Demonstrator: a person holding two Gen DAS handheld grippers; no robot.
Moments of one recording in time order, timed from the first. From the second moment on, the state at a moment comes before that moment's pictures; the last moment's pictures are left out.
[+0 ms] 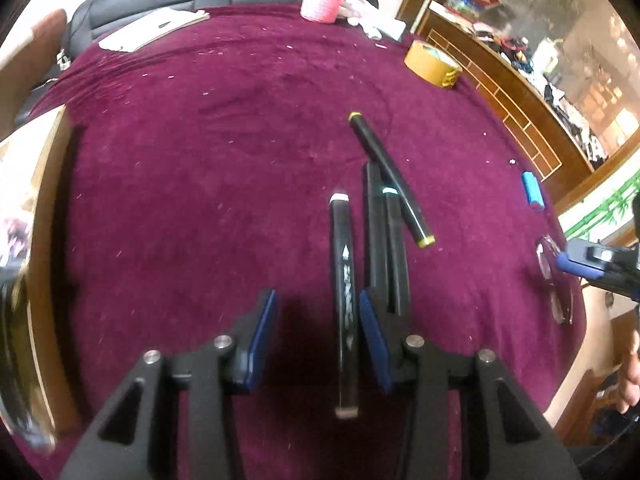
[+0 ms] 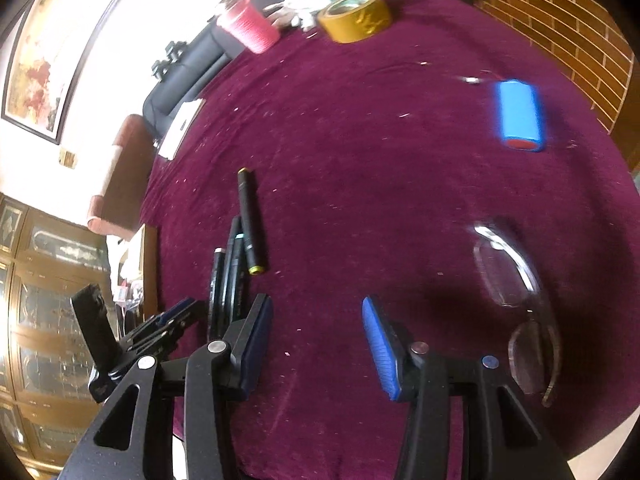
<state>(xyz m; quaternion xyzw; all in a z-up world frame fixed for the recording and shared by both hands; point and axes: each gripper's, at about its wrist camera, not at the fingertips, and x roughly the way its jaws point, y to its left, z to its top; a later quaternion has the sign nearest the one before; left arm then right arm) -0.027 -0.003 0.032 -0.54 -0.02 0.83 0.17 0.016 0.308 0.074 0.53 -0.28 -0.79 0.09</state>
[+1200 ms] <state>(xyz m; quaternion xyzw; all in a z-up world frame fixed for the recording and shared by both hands) -0.012 -0.024 0.016 -0.51 0.00 0.85 0.12 -0.150 0.148 0.023 0.62 -0.04 -0.78 0.11</state>
